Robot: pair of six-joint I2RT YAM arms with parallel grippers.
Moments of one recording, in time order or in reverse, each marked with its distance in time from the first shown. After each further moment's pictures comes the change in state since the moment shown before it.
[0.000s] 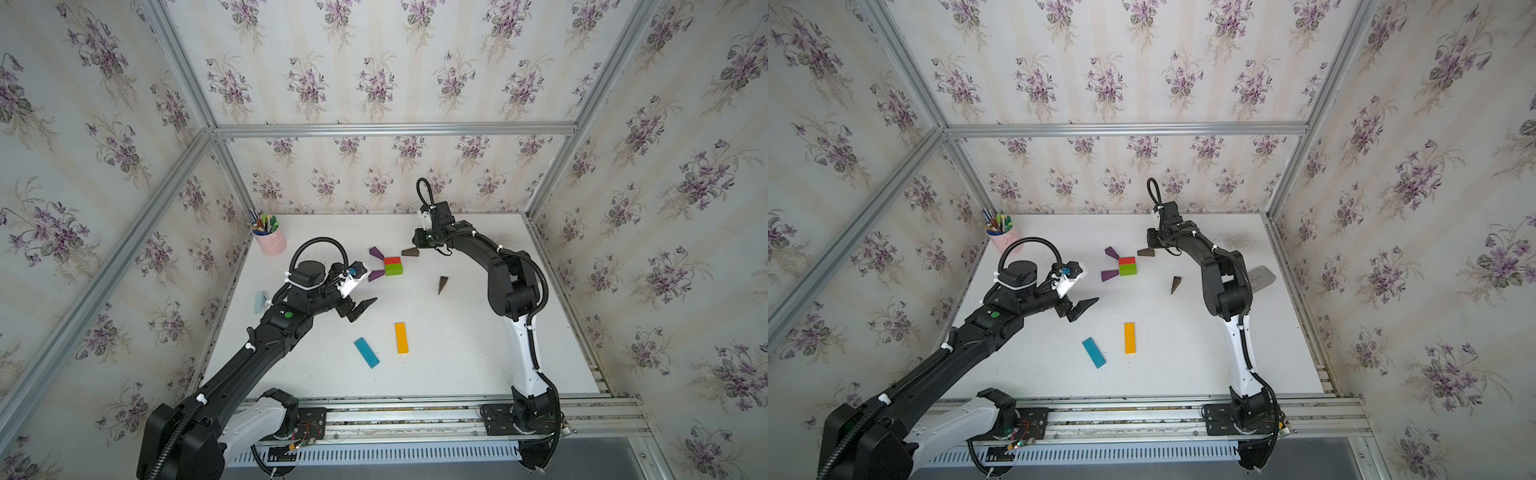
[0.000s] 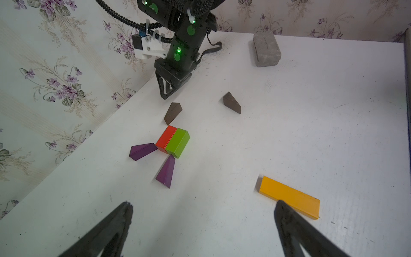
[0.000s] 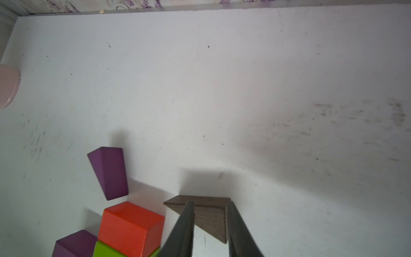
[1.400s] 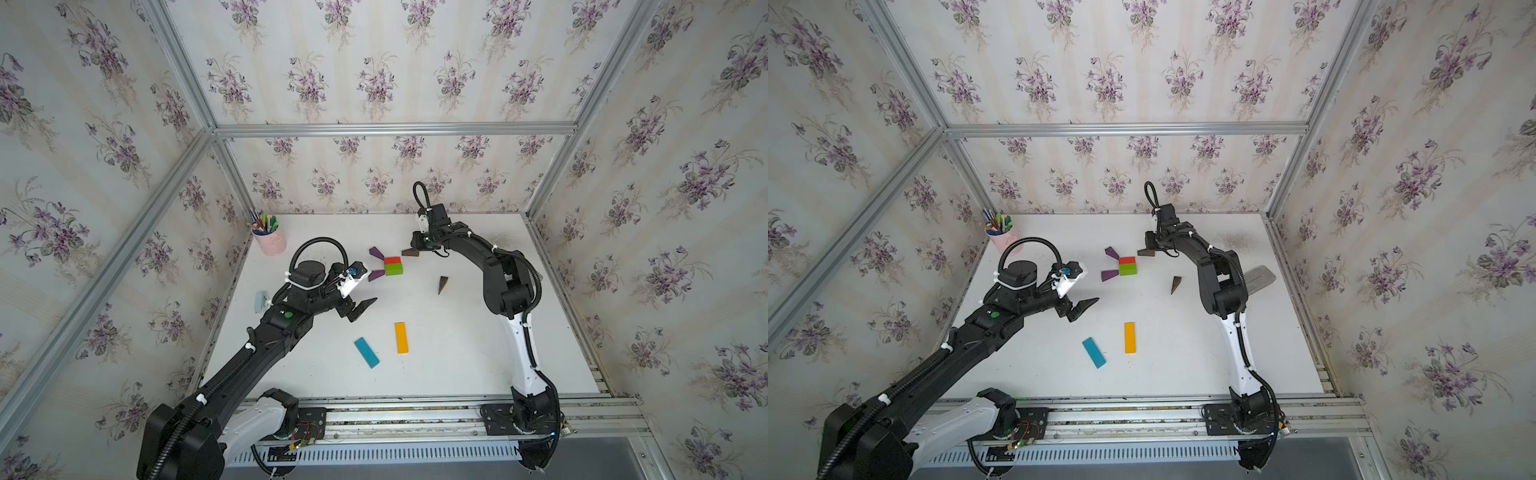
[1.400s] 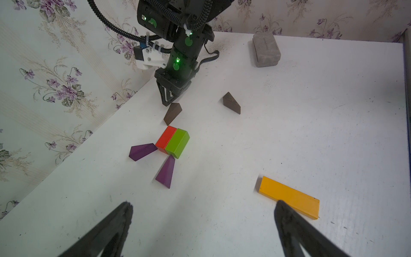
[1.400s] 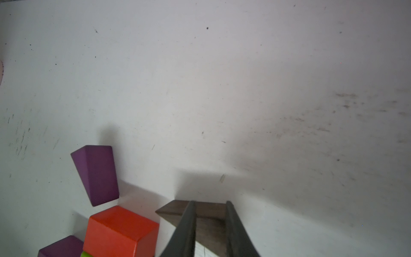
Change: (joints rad) left arm -0.001 0.000 0.000 0.000 0.001 0.000; right arm 0.011 0.064 0.058 -0.032 -0.025 0.004
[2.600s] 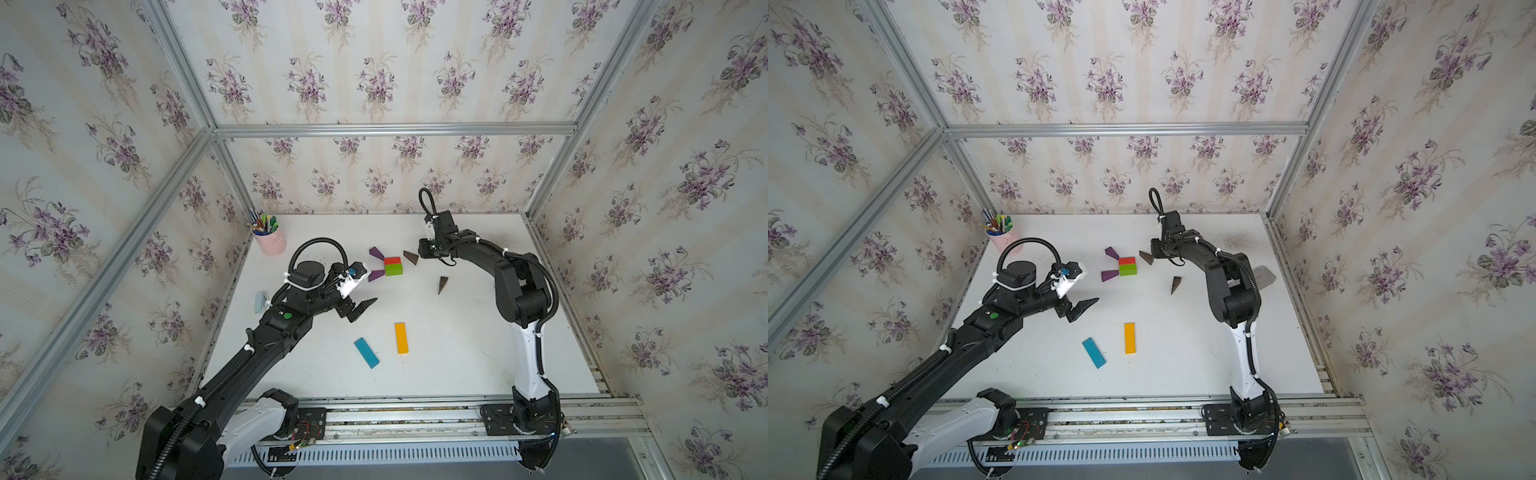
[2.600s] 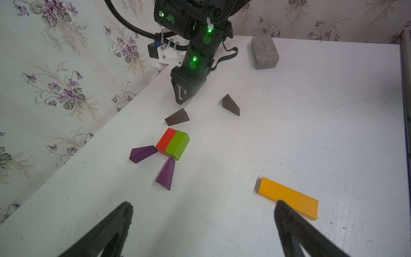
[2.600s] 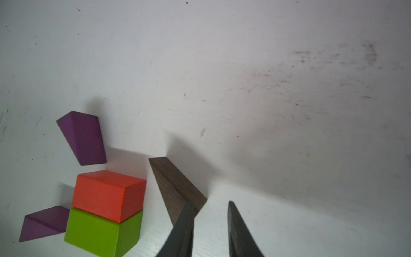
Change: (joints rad) left arm 0.000 -0.009 0.000 0.000 0.006 0.003; right arm -0.002 -0.208 -0.303 0.088 0.079 -0.010
